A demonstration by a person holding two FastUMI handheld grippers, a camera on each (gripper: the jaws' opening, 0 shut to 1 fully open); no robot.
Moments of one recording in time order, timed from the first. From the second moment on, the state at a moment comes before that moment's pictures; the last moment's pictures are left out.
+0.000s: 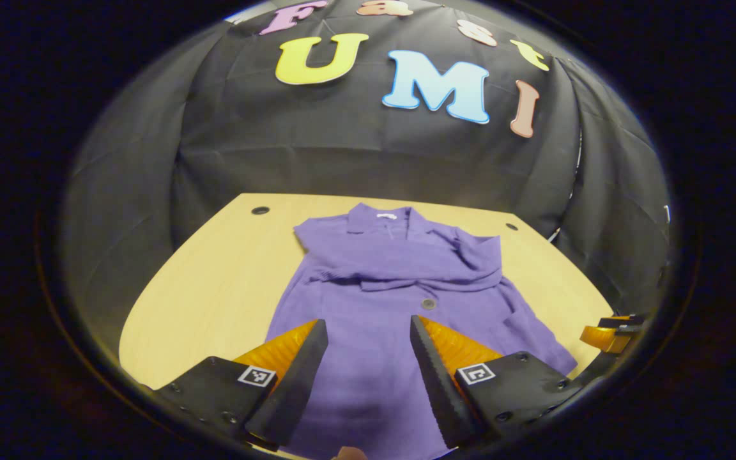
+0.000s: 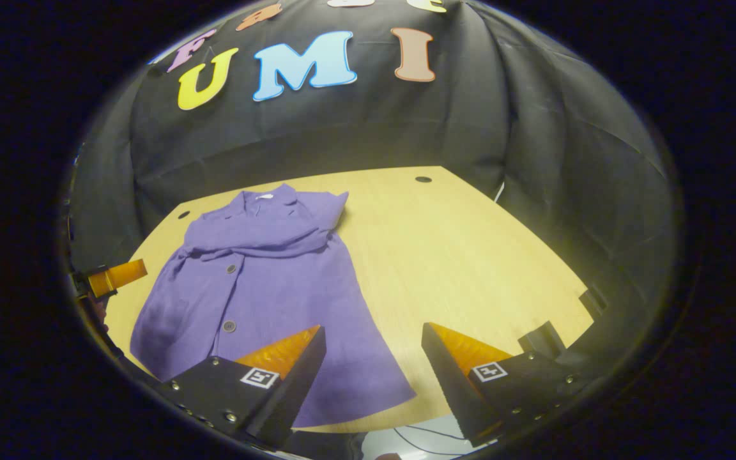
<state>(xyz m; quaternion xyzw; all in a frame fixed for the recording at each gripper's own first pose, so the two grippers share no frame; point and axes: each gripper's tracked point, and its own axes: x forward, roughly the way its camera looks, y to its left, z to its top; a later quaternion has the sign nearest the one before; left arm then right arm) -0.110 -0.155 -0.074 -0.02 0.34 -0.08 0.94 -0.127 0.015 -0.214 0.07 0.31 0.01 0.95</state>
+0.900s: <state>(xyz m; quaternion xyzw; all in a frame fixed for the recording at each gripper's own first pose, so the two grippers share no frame) -0.214 -0.038 -0.137 0.04 0.43 -0.08 0.90 -0.139 0.030 -0.262 0.07 0.36 -0.01 0.93</state>
